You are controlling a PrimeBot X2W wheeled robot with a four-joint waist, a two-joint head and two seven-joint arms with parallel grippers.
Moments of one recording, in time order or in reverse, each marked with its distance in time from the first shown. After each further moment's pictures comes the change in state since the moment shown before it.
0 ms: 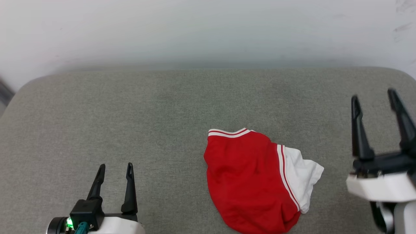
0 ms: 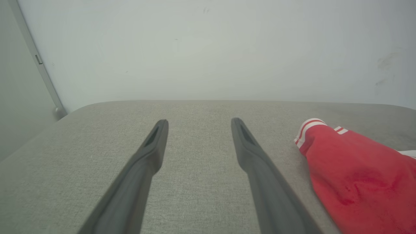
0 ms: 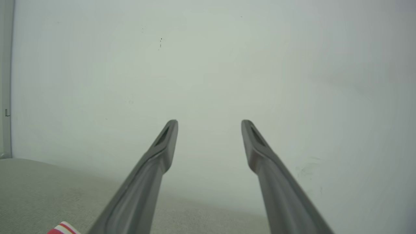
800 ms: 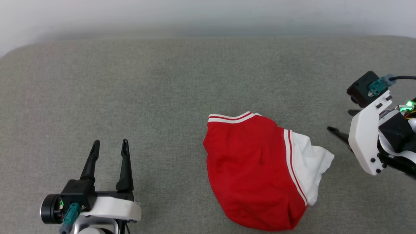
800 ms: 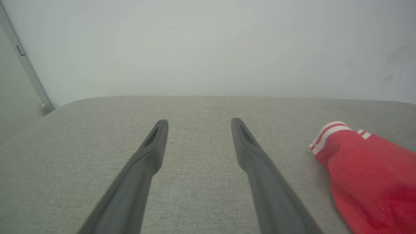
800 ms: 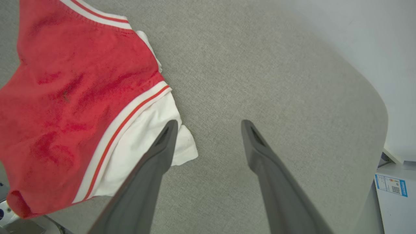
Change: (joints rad) left arm -0.100 -0.012 0.047 -0.006 0.007 -0.047 0.000; right arm -0.503 -0.607 0.571 0.153 0.607 0.000 1.089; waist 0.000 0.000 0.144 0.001
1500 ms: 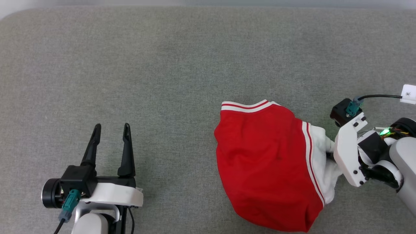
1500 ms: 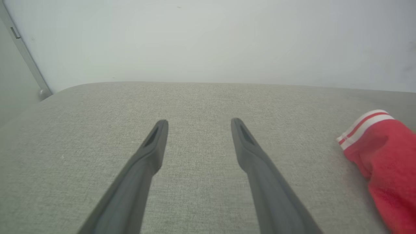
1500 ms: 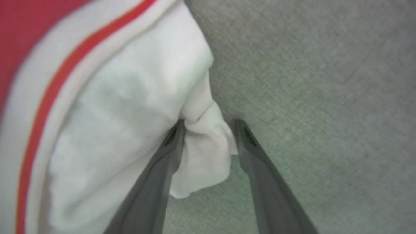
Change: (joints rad) left arm -0.086 -0.002 -0.003 0.007 -0.005 -0.018 0.000; right arm -0.052 0.049 0.207 0.331 0.080 0.000 0.017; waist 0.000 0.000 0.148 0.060
